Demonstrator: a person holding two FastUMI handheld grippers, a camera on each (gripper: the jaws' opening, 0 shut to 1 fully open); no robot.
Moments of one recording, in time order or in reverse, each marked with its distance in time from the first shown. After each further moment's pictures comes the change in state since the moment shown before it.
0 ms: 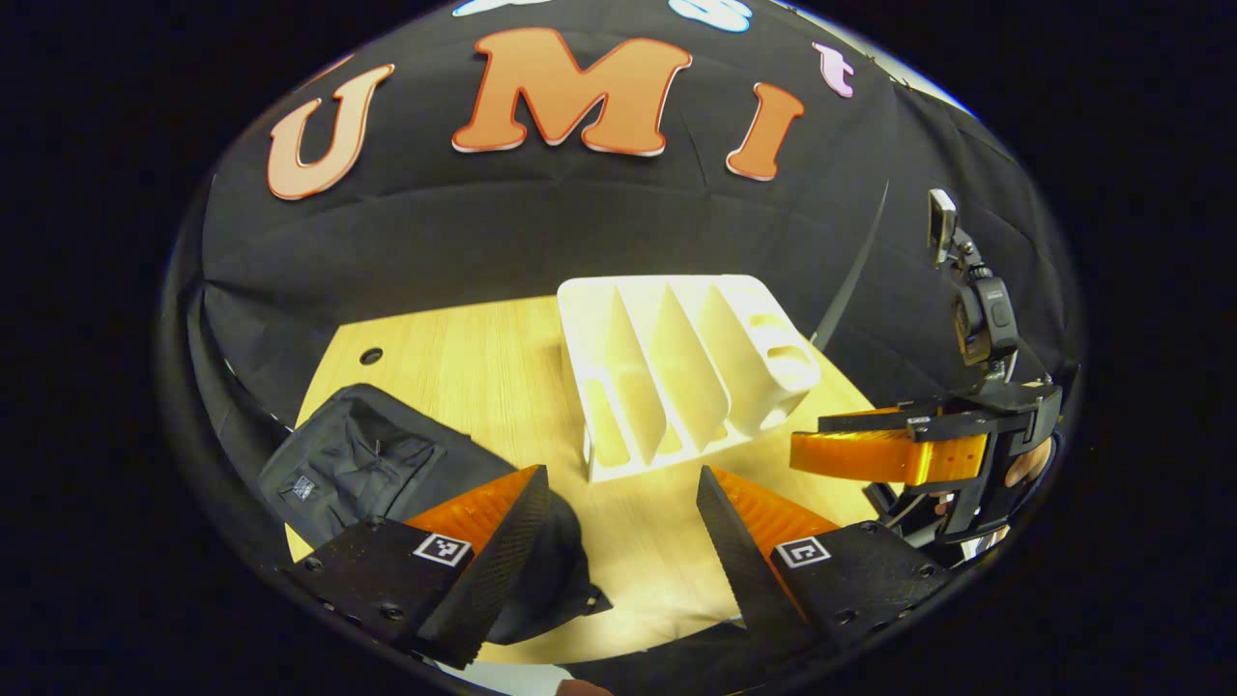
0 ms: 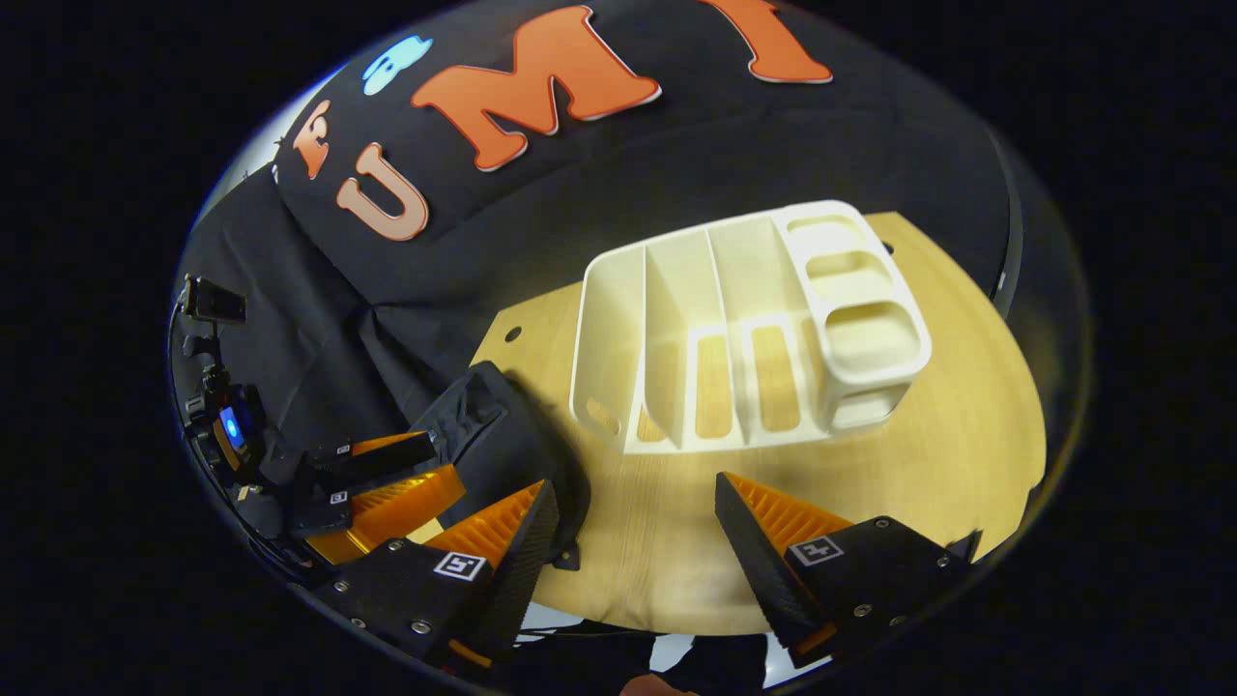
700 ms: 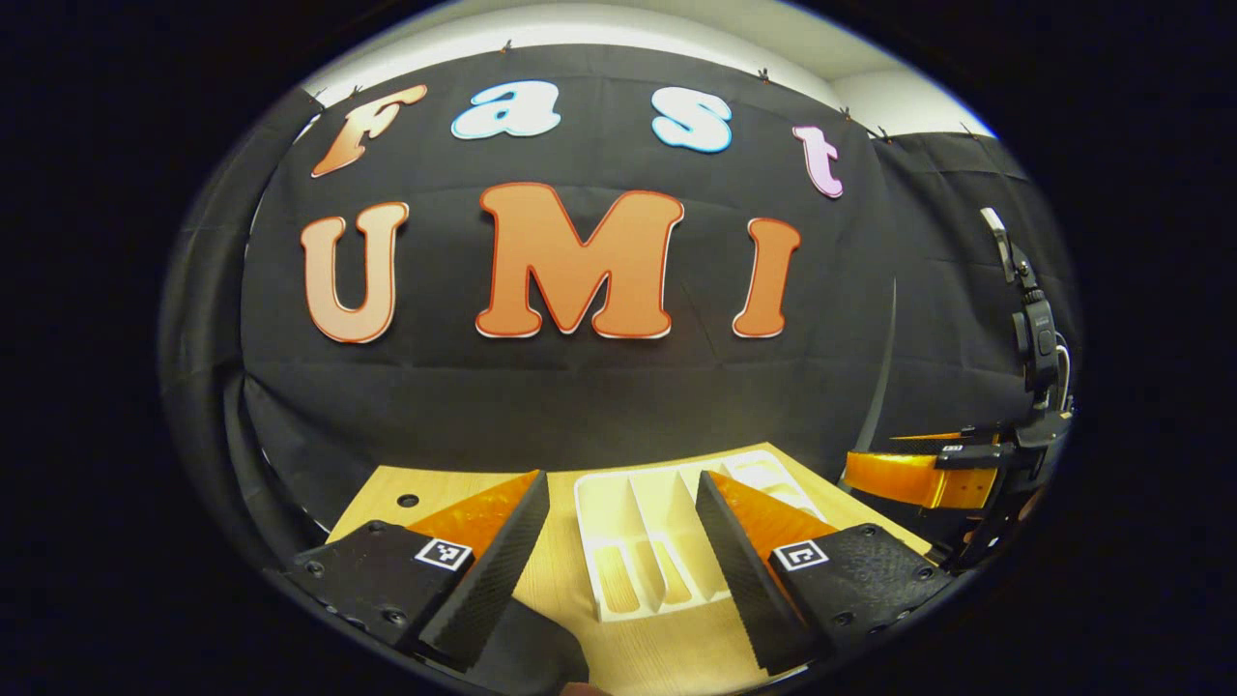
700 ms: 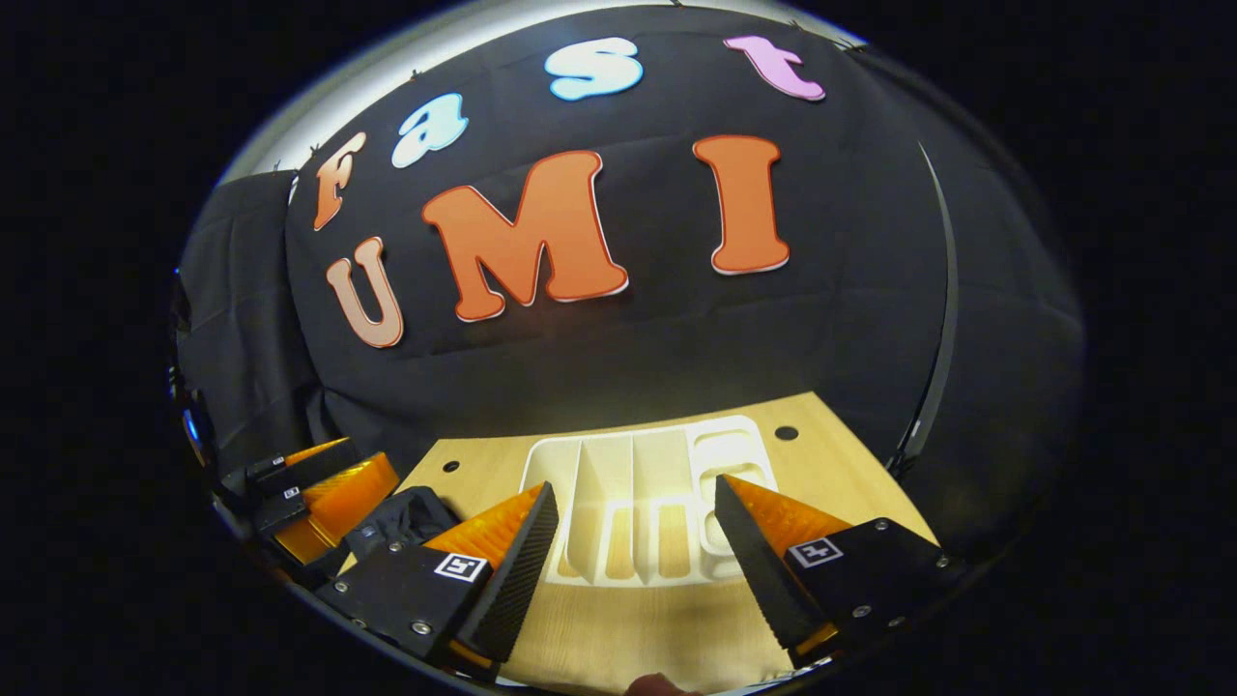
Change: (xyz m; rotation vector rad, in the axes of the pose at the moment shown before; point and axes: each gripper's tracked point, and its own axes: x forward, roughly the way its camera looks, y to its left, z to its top) left arm -0.041 -0.014 0.140 0.044 -0.485 0.118; right arm -0.081 -0.023 0.126 -0.142 -0.454 -0.251
